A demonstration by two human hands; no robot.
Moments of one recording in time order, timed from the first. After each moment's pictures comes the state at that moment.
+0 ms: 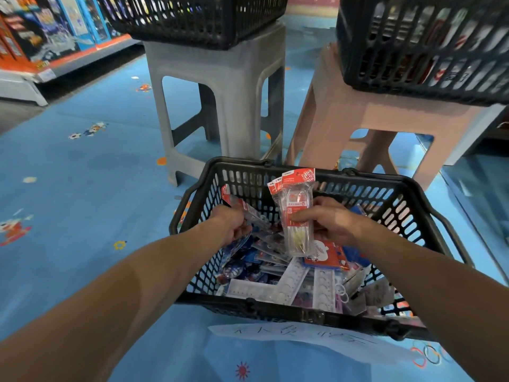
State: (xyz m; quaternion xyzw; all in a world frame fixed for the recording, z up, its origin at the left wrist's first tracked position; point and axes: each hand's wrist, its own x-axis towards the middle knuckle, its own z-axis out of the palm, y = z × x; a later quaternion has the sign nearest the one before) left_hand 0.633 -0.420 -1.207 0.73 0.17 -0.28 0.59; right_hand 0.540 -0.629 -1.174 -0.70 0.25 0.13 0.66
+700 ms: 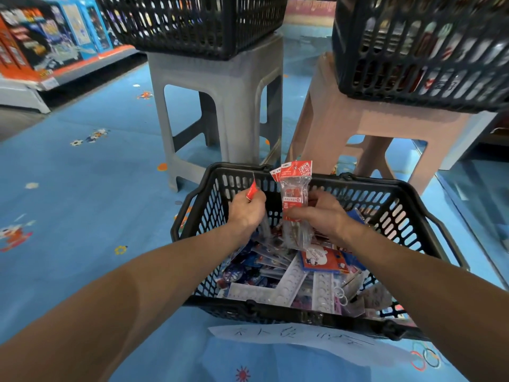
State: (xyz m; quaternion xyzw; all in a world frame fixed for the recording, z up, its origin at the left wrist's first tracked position) left_hand 0.609 -0.448 -1.174 0.78 0.00 -0.14 0.60; right_hand 0.540 -0.611 -1.158 -0.81 0.21 -0.01 0.55
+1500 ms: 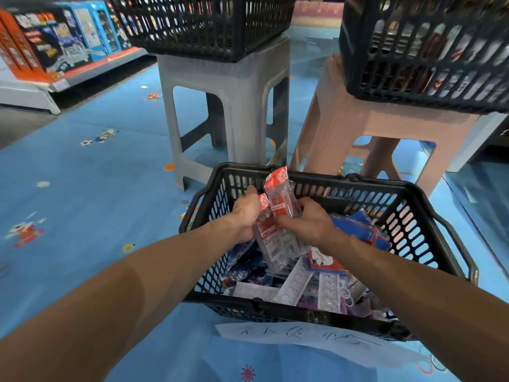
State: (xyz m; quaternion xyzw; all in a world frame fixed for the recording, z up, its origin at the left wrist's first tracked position) left_hand 0.620 -0.438 -1.167 0.64 0.11 -0.34 0.68; right_hand 0.538 -0.576 -1.165 -0.86 0.20 0.00 0.47
